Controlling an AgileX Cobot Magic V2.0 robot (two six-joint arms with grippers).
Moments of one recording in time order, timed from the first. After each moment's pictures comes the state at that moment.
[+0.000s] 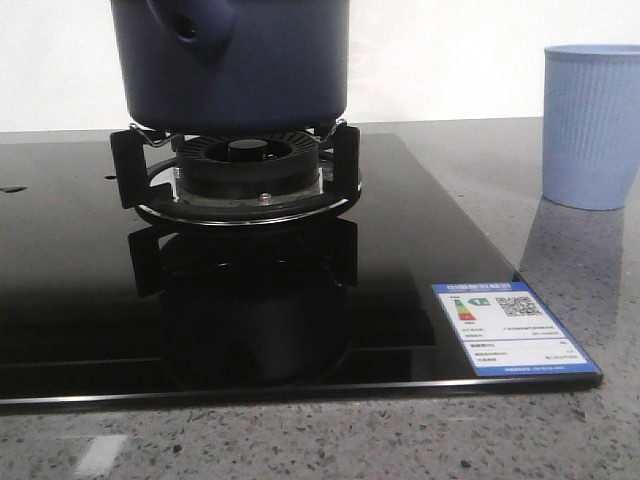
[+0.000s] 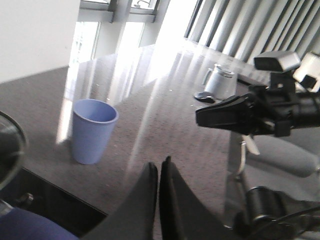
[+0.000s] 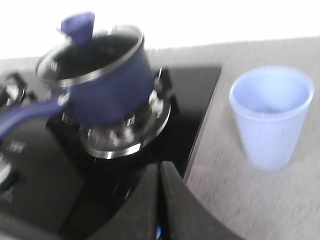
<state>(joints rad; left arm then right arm) -0.16 0.91 -0.85 -1.48 1.07 1.23 0.11 0.48 -0.69 0.60 0.66 -0.34</state>
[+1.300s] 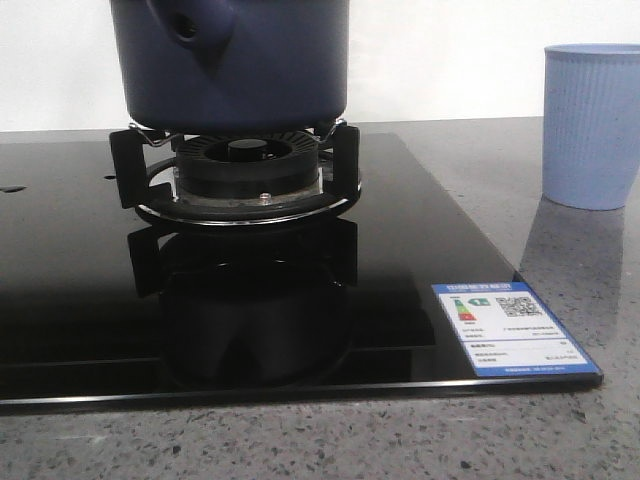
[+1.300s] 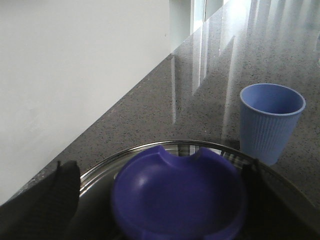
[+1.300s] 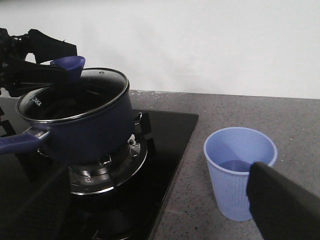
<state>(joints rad) -0.16 1.62 -1.30 -1.51 0.90 1.78 0.11 0.48 -0.69 0.60 0.54 -0.46</state>
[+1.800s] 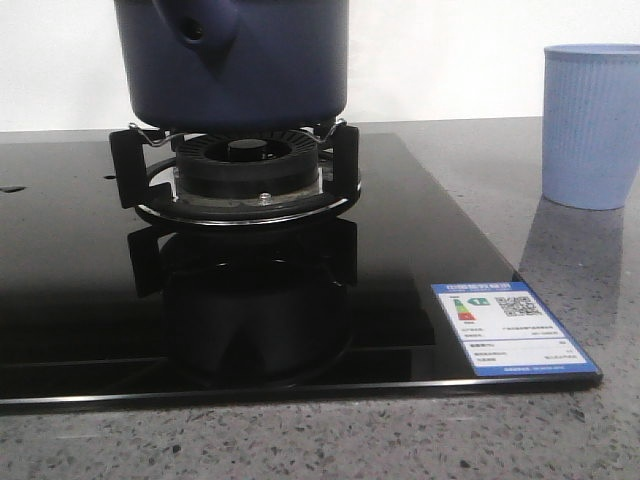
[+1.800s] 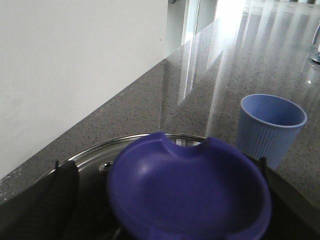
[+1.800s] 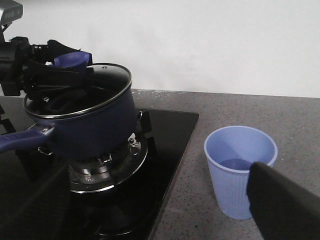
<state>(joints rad) -0.17 1.71 -1.32 -1.60 0.93 1.79 0.11 0.48 -0.69 0.60 0.54 -0.46</state>
